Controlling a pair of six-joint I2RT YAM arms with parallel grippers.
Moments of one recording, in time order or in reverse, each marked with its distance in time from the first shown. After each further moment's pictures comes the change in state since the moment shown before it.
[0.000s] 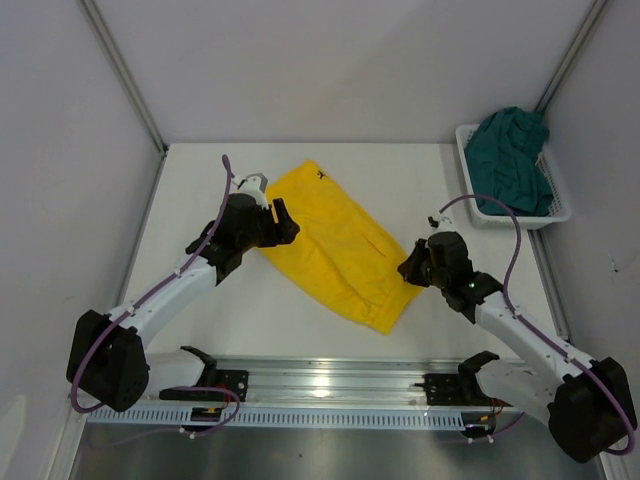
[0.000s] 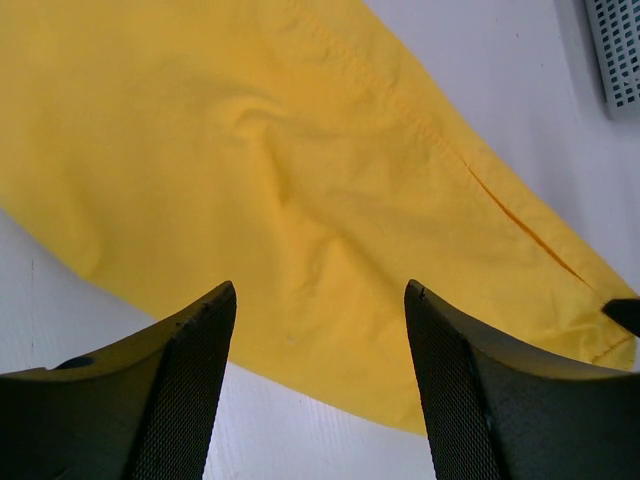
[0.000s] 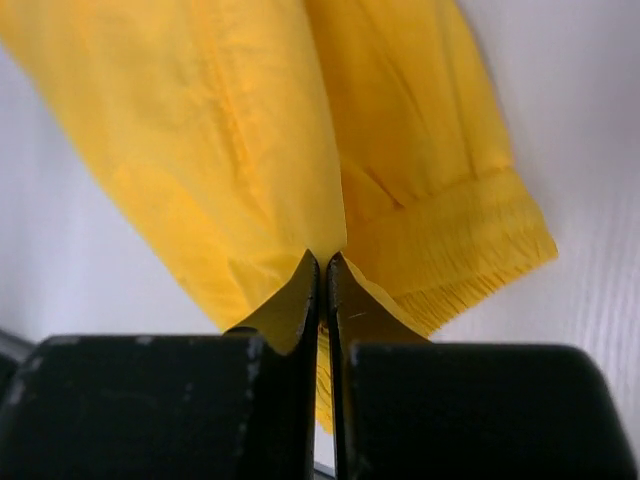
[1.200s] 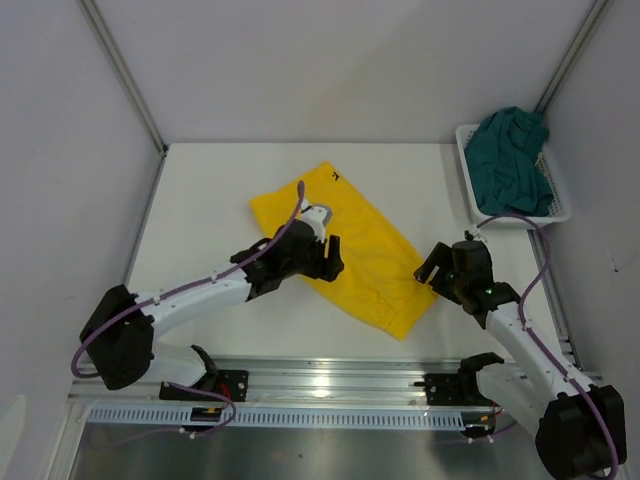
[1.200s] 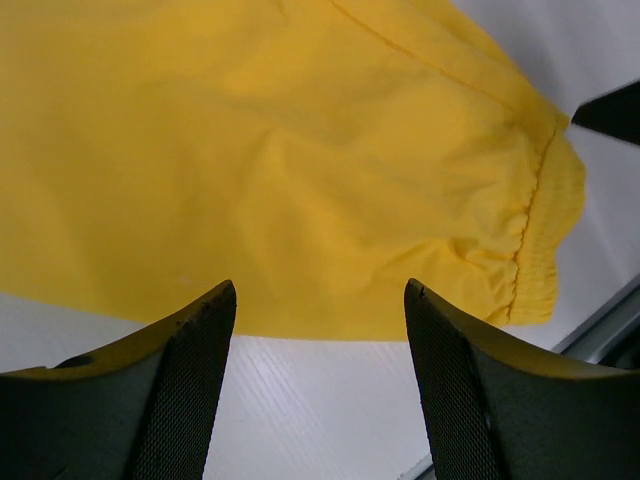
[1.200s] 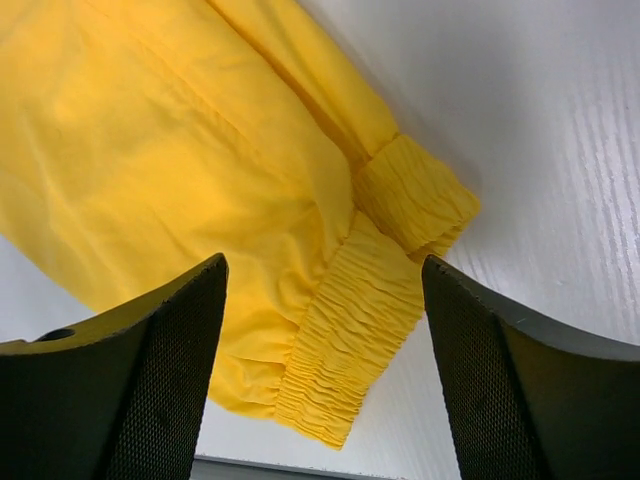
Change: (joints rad) left arm -0.363 0.099 0.027 -0.003 -0.087 0.053; right arm -0.218 -0.085 -0.095 -0.158 0.048 0.131
